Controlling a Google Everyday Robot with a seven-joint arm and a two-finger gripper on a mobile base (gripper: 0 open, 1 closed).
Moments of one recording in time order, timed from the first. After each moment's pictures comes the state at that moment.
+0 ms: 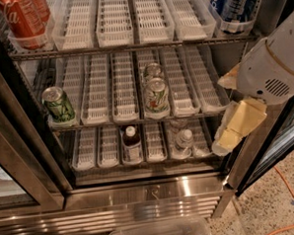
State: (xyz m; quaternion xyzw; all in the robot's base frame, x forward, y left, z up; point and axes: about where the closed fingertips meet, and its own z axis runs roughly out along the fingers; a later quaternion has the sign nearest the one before) arm 0.437 -0.150 0.934 -0.57 0.79 0.10 0.21
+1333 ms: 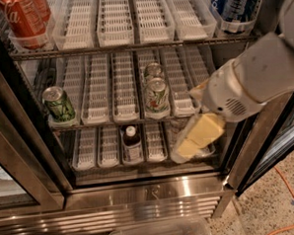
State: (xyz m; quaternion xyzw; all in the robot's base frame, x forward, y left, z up) arm 0.439 -0.086 0.912 -0.54 0.78 0.15 0.27
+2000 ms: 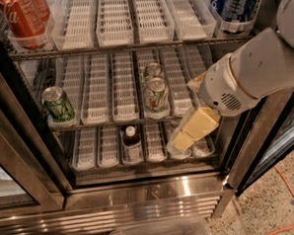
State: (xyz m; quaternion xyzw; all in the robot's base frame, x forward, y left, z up) arm 0.455 -0.080 0.921 -0.53 0.78 0.14 0.30
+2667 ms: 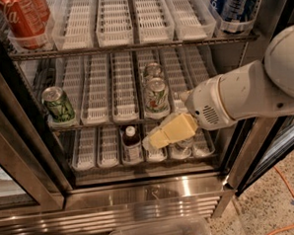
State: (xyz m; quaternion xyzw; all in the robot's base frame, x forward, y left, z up) arm 0.469 -0.050 0.899 -0.42 0.80 0.23 0.36
